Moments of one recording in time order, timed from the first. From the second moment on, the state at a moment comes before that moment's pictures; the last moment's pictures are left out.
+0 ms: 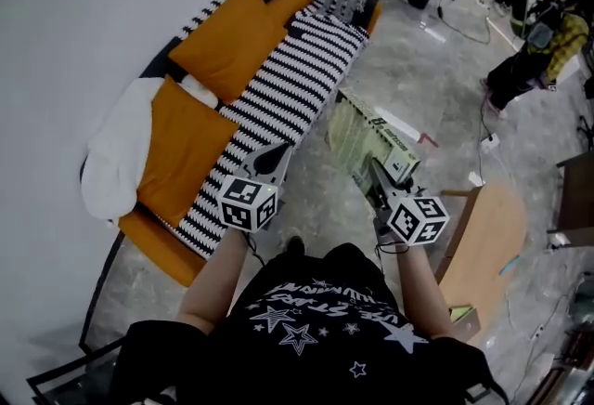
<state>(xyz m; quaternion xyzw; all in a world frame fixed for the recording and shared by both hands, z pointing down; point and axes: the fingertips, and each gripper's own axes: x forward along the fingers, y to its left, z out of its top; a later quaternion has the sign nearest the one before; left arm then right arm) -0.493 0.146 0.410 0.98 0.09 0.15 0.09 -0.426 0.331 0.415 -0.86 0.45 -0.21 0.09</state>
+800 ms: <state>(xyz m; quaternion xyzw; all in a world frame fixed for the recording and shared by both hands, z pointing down) -0.370 0.139 0.430 0.98 0.04 0.18 0.10 -0.297 0.308 0.438 -0.82 0.51 -0.24 0.09</state>
